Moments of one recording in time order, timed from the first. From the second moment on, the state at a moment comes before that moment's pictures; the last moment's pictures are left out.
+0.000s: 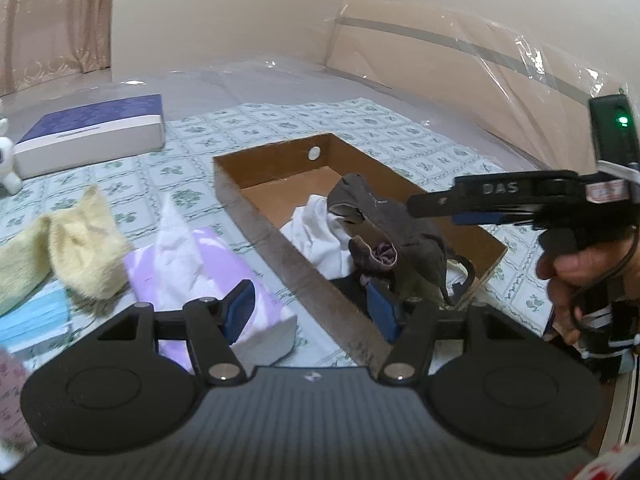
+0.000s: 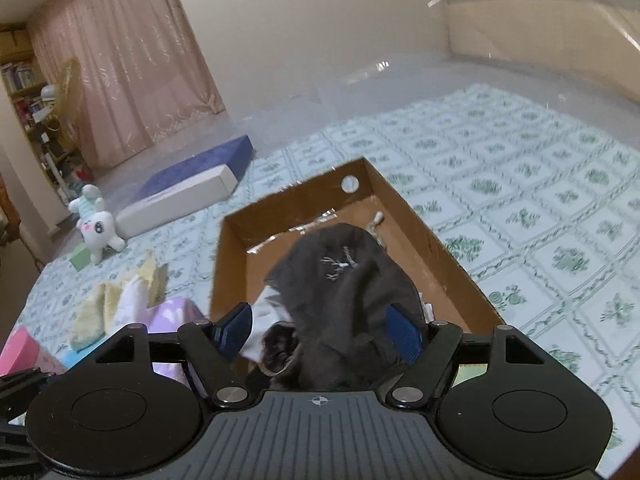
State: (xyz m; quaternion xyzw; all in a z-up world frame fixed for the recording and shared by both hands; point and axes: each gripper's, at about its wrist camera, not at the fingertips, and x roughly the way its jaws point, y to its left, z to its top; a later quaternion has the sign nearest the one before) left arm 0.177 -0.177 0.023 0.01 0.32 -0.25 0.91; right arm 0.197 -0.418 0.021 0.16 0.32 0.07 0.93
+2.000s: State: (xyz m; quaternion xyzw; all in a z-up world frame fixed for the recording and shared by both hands) left arm 0.069 -0.034 0.046 -0.06 0.33 -0.15 0.93; right arm 0.072 -0.278 0.034 0.10 0.33 0.14 0.93
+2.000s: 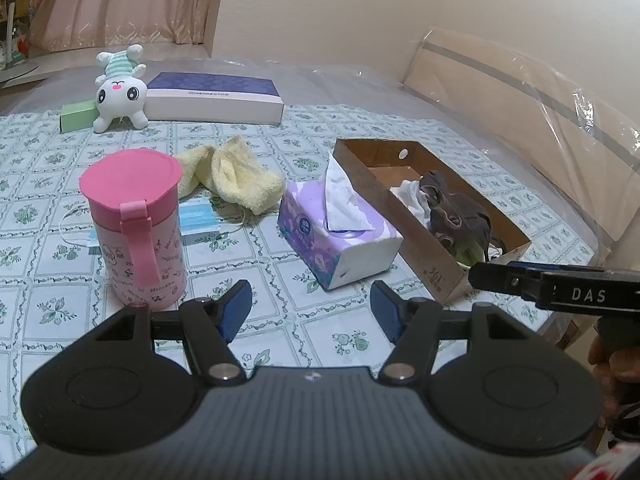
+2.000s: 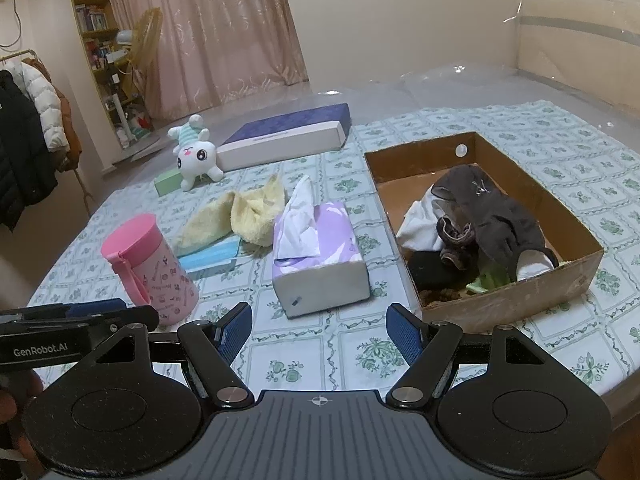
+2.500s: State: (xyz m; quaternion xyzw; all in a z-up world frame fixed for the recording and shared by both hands) left arm 0.088 0.008 0.100 -0.03 0.29 -0.16 0.94; right arm 0.111 -0.245 0.065 0.07 0.31 0.20 0.93
